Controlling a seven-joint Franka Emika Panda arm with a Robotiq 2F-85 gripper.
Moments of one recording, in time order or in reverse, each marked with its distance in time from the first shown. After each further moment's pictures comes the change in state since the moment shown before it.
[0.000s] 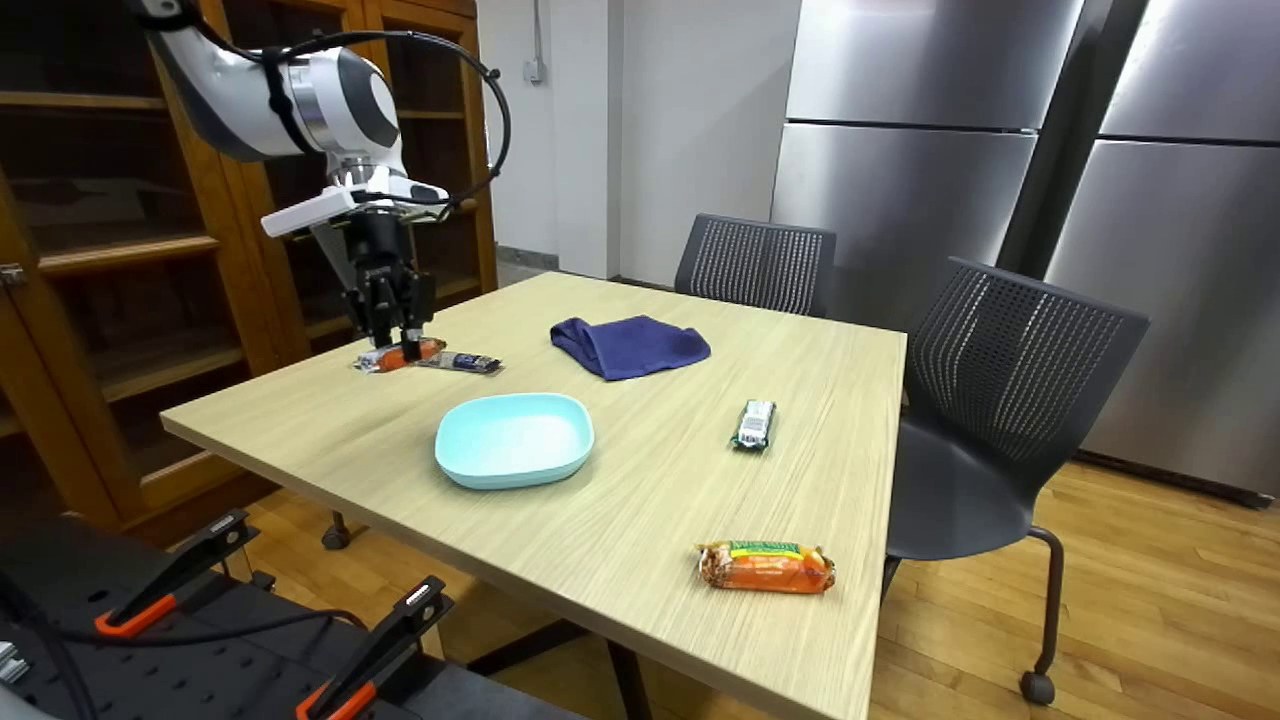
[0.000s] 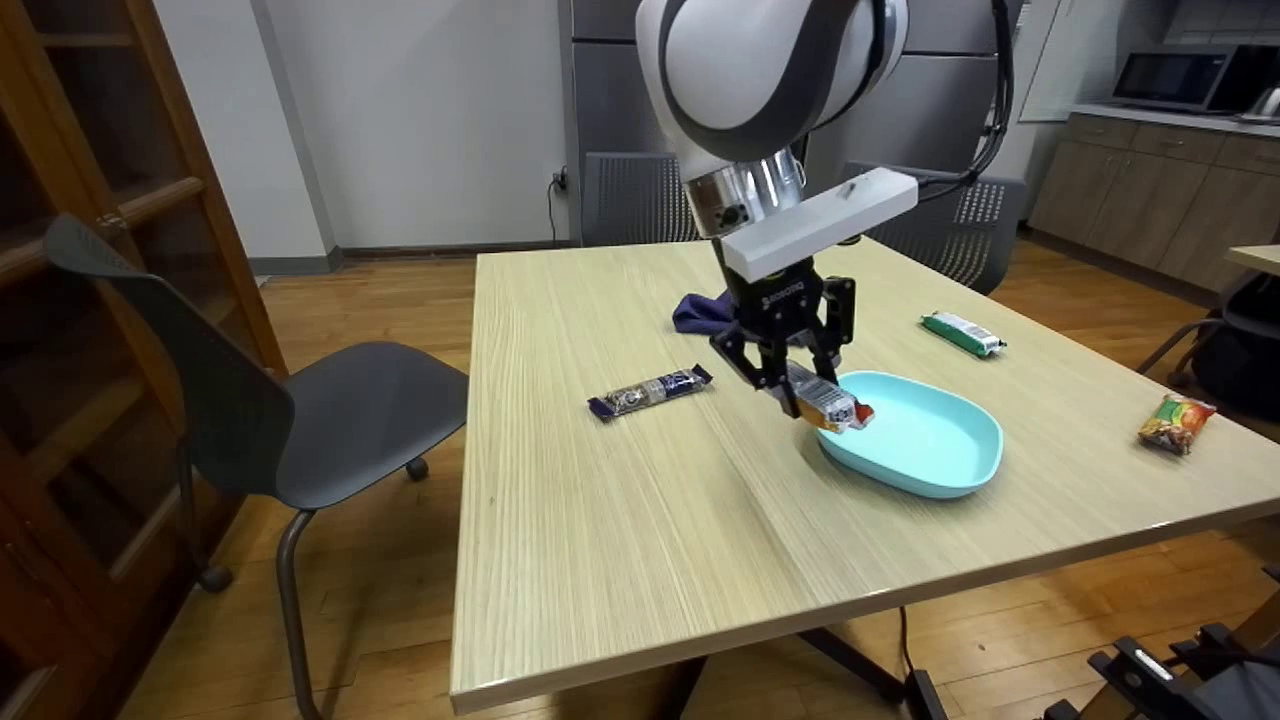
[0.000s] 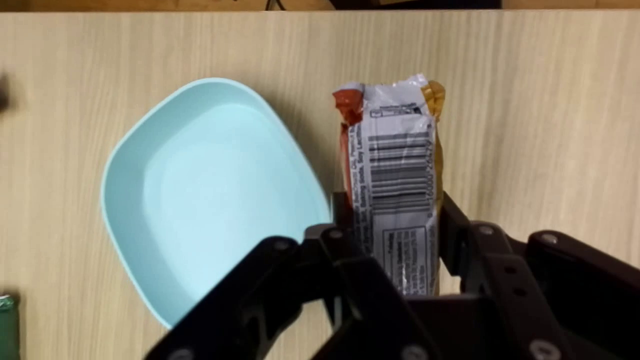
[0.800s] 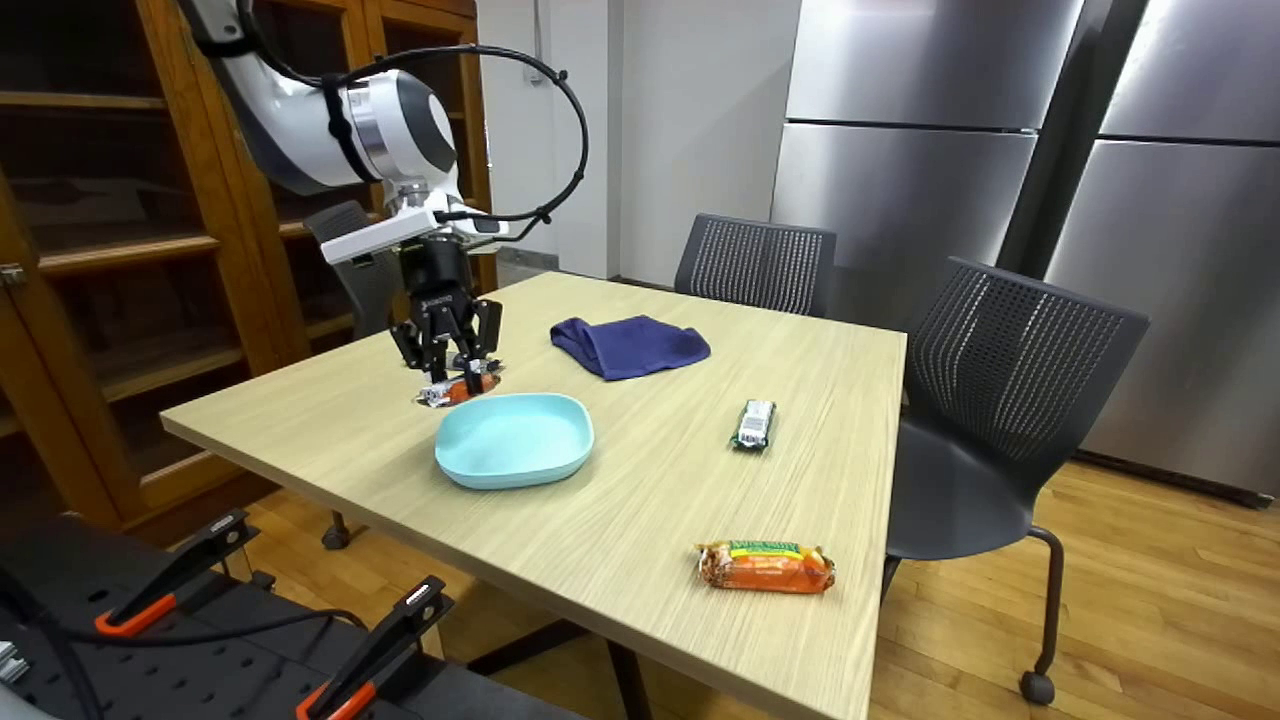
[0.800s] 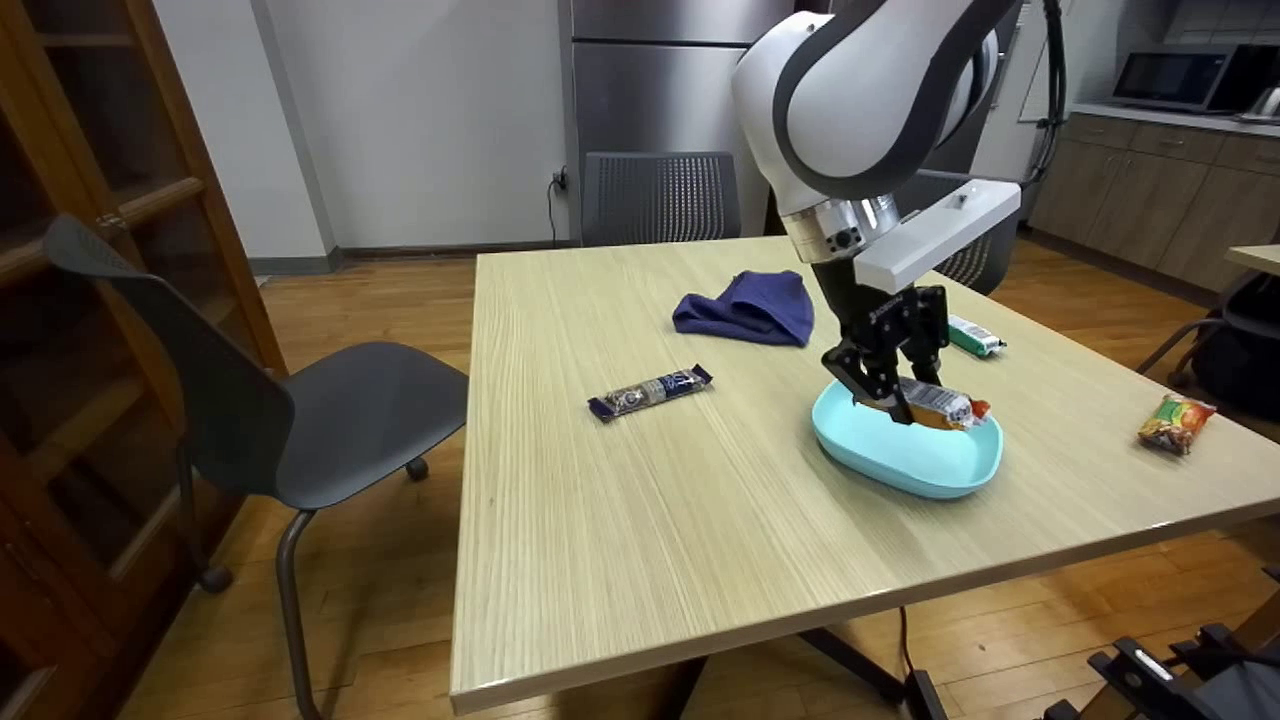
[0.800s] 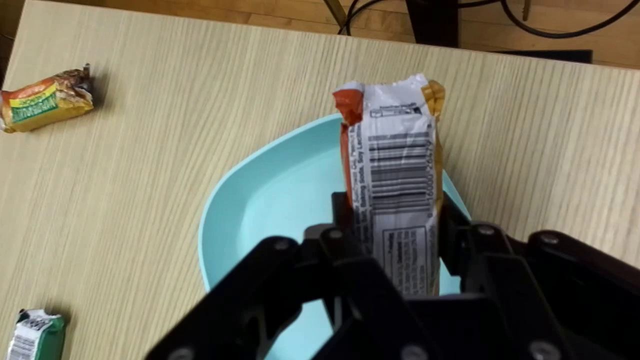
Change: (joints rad) arm -0.120 -0.019 -0.026 -0.107 -0.121 -0.001 -0.174
